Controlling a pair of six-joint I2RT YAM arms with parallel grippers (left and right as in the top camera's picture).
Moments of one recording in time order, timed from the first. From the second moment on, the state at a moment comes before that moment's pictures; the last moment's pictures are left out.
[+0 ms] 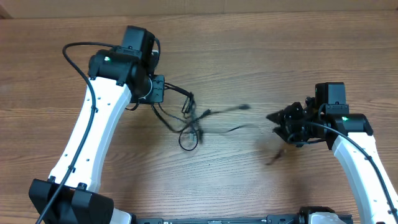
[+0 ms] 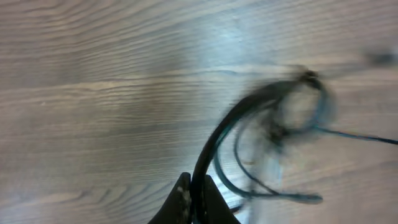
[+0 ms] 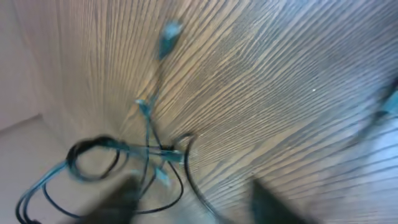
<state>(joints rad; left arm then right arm) -0.25 1.65 1.64 -1.29 0.04 -0.13 -0.02 1.28 0.91 -0.83 -0.53 0.91</state>
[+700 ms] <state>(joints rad) -0.30 1.65 1.64 -1.27 0.78 0.48 -0.01 1.28 0.91 -0.72 -0.77 0.49</state>
